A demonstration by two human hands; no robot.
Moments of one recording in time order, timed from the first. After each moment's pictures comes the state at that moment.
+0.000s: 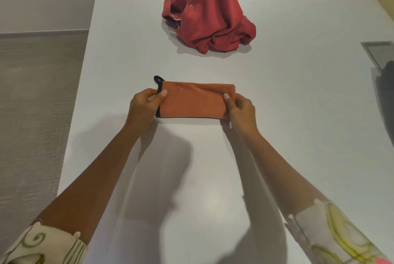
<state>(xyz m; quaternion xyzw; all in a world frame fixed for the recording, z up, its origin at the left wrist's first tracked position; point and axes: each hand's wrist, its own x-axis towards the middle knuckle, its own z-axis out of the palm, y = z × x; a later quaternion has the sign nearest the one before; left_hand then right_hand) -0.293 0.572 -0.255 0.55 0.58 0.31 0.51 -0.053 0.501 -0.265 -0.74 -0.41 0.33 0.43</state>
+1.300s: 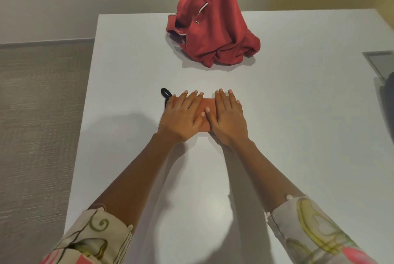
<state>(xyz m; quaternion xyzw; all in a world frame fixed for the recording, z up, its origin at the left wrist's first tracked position) -0.241 0.595 -0.282 0.89 0.45 0.04 0.05 -0.081 0.543 -0.291 -0.76 -0.63 0.09 0.12</state>
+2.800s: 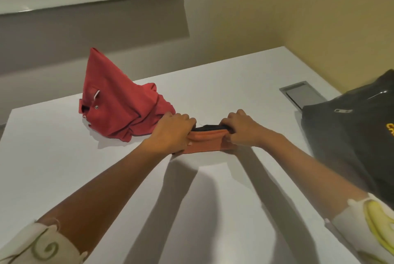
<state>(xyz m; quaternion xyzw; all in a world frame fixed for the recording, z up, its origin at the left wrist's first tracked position) 0.017 0.674 -0.178 0.96 0.28 -0.06 0.00 0.221 0.572 -0.175 -0.73 -0.65 0.22 0.04</state>
